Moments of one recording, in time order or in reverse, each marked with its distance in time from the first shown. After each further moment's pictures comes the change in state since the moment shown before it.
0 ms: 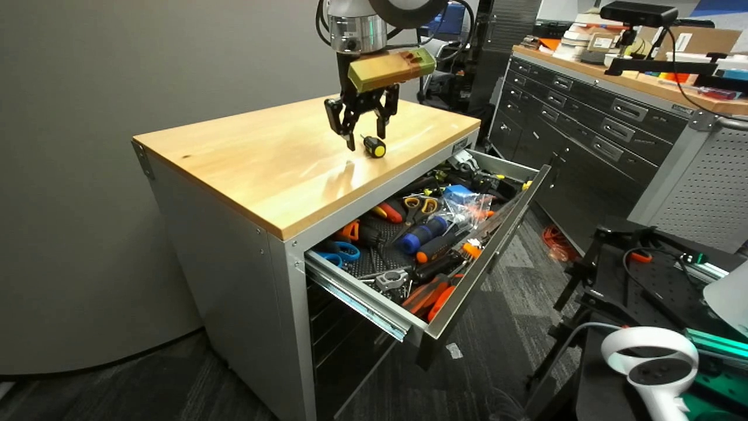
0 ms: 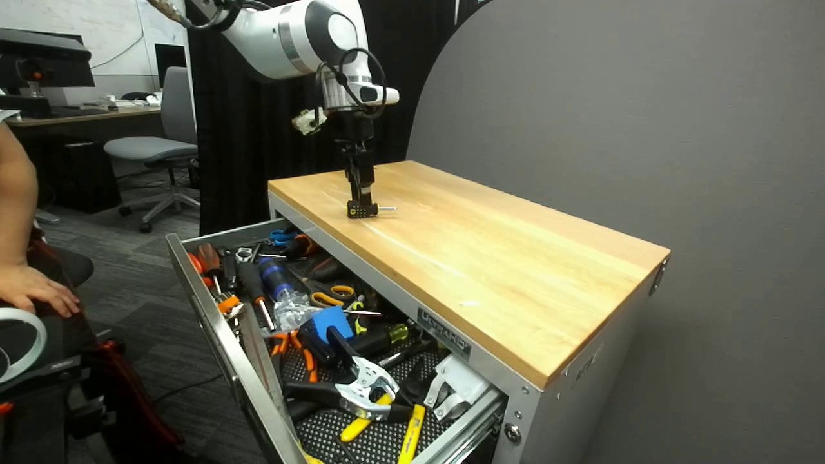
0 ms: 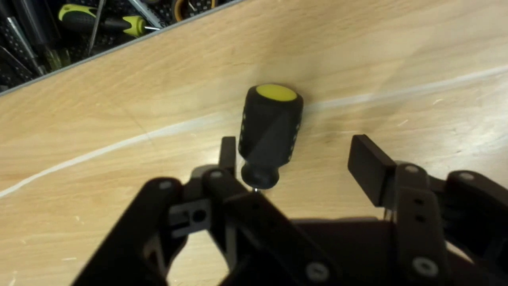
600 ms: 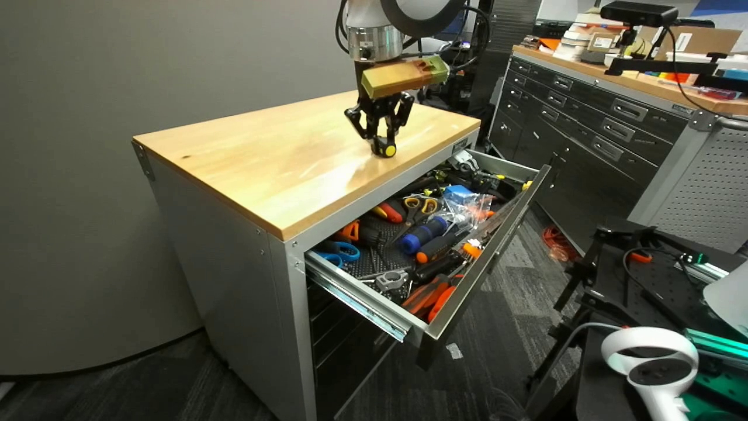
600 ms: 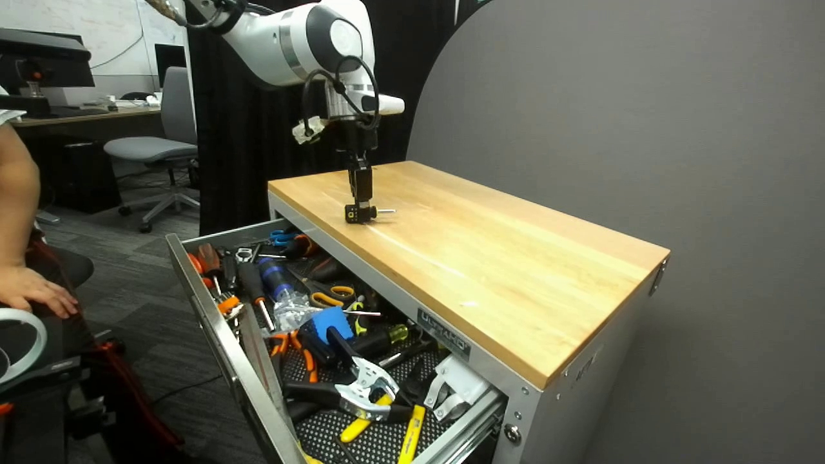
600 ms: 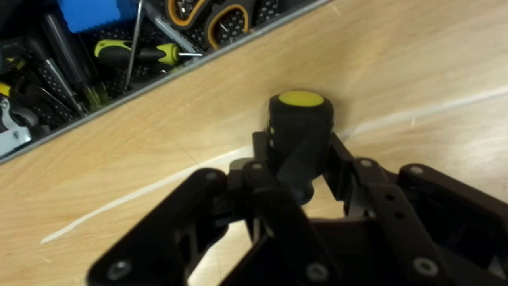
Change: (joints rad) arm -0.001 -0.039 -0.047 -0.087 0.031 0.020 0.056
